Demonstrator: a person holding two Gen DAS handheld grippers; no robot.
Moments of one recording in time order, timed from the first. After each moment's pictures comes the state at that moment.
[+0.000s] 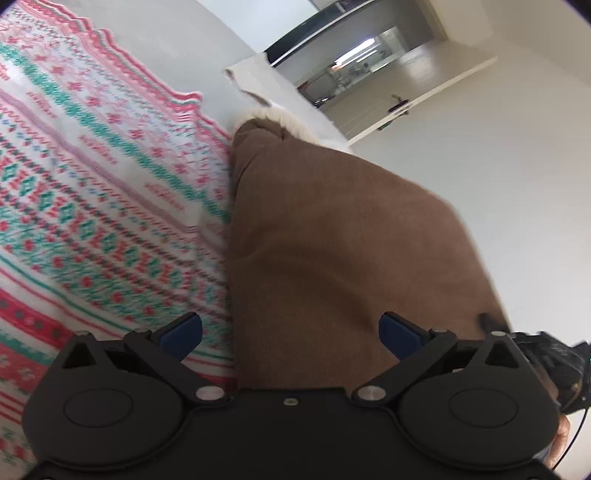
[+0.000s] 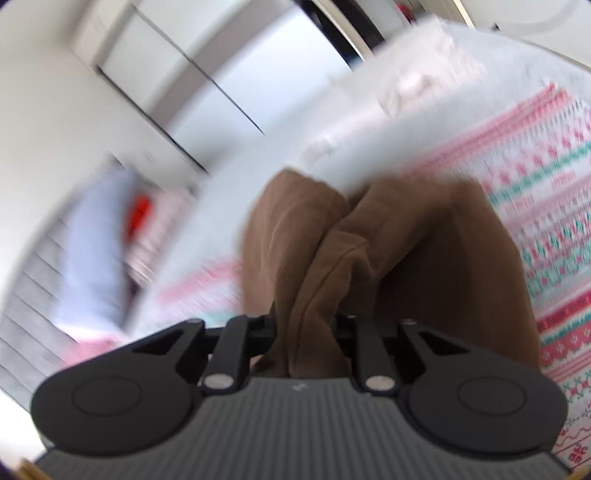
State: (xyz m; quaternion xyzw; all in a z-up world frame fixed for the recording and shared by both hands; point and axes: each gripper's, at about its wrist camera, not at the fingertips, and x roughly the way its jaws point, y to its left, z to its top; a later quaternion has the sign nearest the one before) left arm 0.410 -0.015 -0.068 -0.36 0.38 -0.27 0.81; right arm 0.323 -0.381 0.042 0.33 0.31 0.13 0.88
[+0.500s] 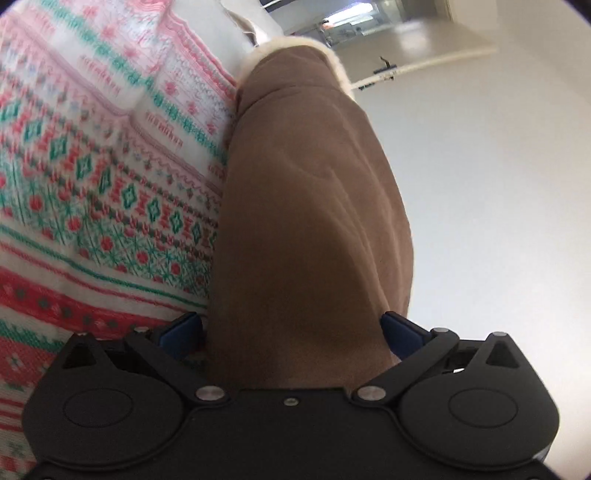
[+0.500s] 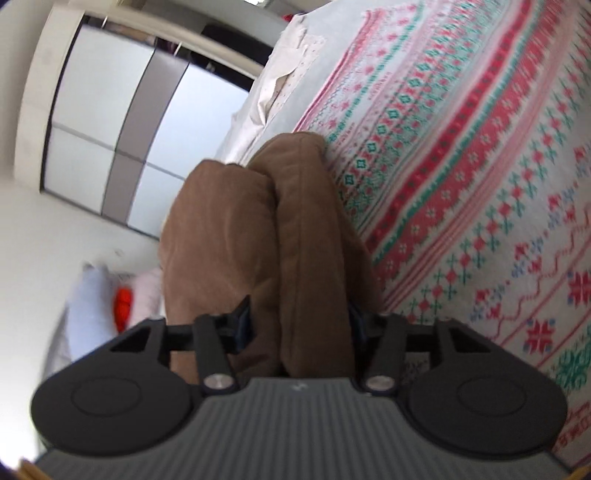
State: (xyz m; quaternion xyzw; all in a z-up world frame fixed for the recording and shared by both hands) left arm 0.424 -0.069 -0.113 -0.41 0.44 -0.33 0.73; right arm 0.250 -0.469 -0.091 0.50 0.30 0.03 0.81
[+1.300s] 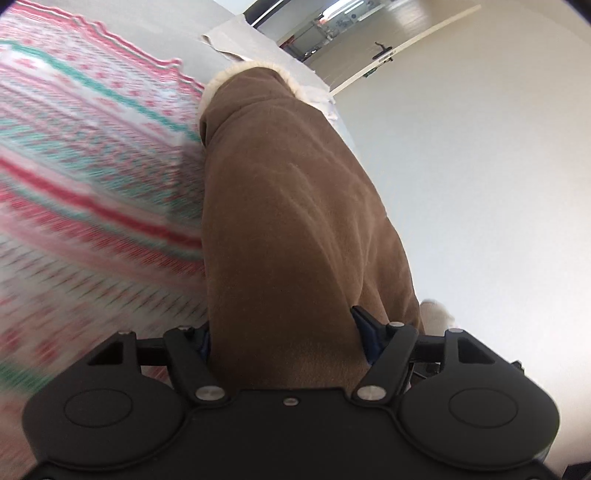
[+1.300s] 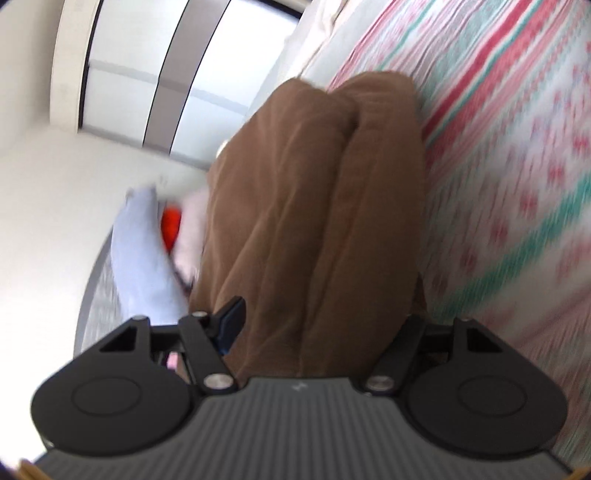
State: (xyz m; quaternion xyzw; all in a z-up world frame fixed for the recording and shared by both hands) left arm 0.291 0.000 -0.018 -0.29 0.45 -0.29 0.79; right arm 0.180 -0.363 -0.055 0.48 0.38 0.15 0.77
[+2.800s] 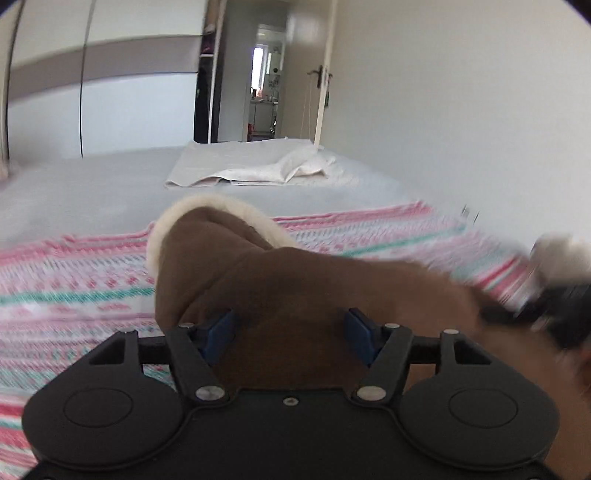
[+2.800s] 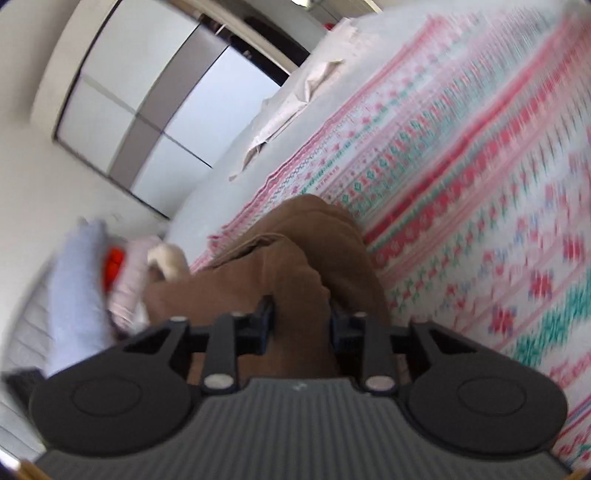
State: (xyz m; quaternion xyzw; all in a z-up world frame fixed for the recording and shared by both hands) left arm 0.330 -0.075 -0.017 0.04 0.24 -0.26 0.93; right arm 0.198 -0.395 -0.082 0.43 0.29 0.04 0.85
